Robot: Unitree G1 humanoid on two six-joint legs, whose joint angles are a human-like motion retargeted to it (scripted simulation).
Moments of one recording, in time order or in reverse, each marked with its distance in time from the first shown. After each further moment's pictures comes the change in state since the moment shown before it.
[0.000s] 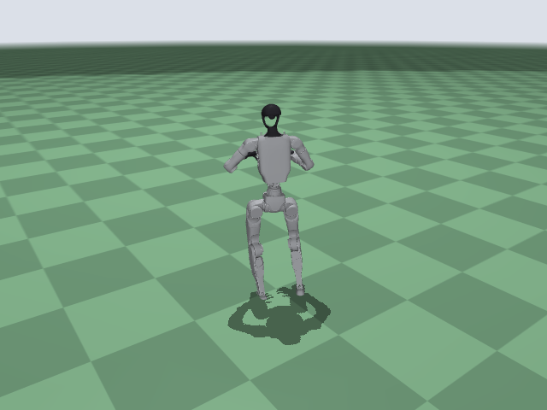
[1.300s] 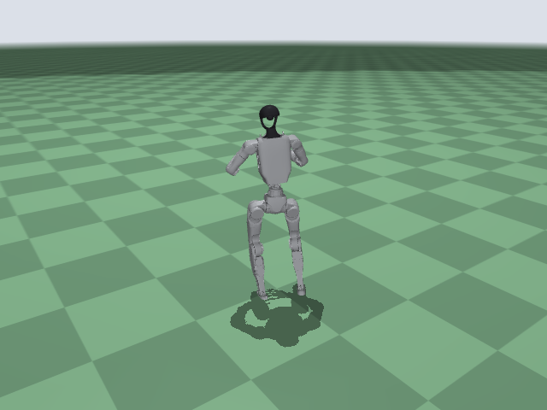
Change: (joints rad) left arm -0.135 -0.089 -0.016 0.033 0.004 -0.011 0.228; right arm -0.265 0.071 0.130 0.037 -0.107 -0.002 -0.184; waist 0.055 -0.056 -0.063; left_leg -0.115 -0.019 -0.031 0.086 -0.013 0.018; right_leg -0.086 -0.014 0.017 0.034 -0.017 0.003
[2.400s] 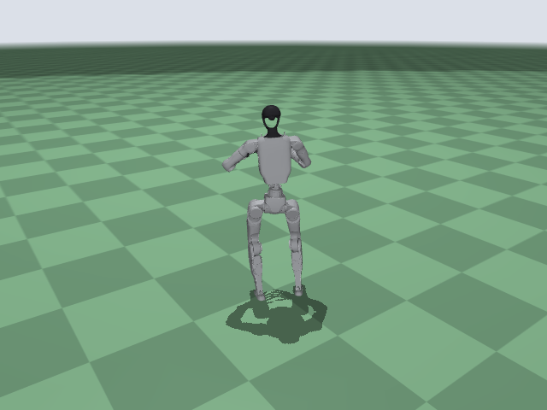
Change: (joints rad) left arm 0.133 0.219 0.061 -0.099 0.095 -0.025 0.012; right arm -0.078 0.002 0.053 -0.075 -0.110 -0.005 -0.037; waist -0.021 0.006 0.070; left_leg 0.024 0.040 0.062 0.066 -0.007 0.022; right_leg -0.011 0.033 0.048 0.005 -0.021 0.033
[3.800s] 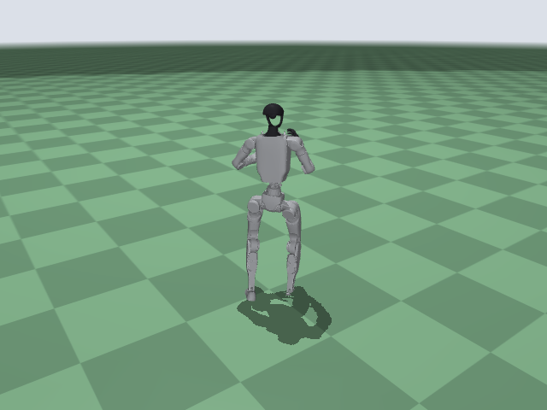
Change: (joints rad) left arm 0.082 -0.187 -0.066 0.088 -0.396 -0.125 0.219; right arm 0.195 0.118 -0.028 -0.068 0.347 -0.205 -0.285; waist -0.075 -0.050 -0.032; left_leg 0.177 0.085 0.190 0.052 0.062 0.079; right_leg 0.048 0.107 0.107 -0.082 -0.031 0.110
